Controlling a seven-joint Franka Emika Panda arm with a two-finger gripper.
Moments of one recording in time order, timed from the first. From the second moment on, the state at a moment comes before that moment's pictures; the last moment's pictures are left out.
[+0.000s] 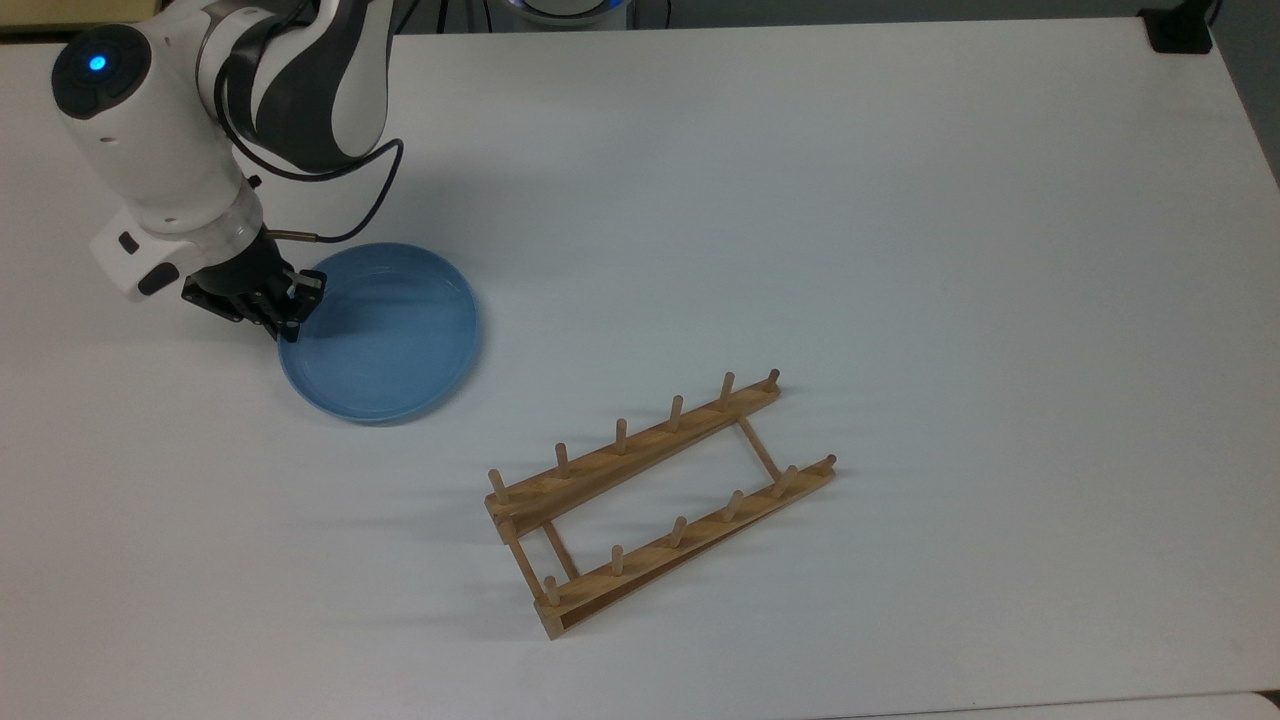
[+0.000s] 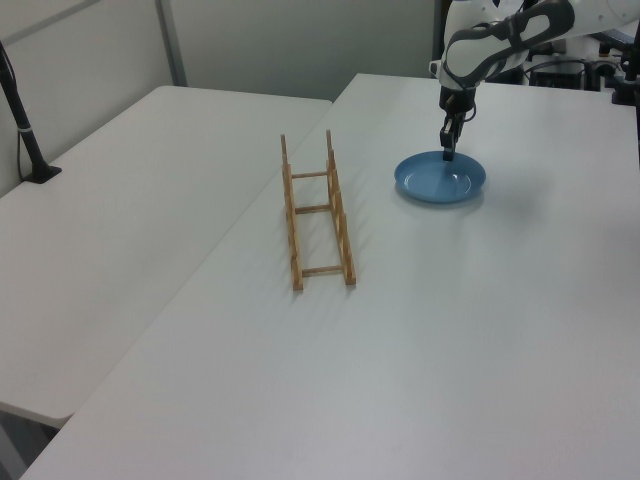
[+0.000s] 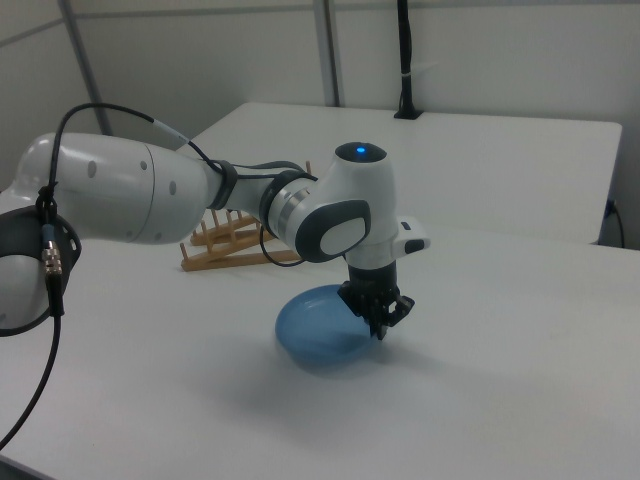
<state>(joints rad) -0.19 0.53 -0.19 -1.61 0.16 2.18 -0.45</state>
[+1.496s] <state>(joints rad) 0.04 0.30 -0.19 -1.44 -0.29 2.44 -0.43</state>
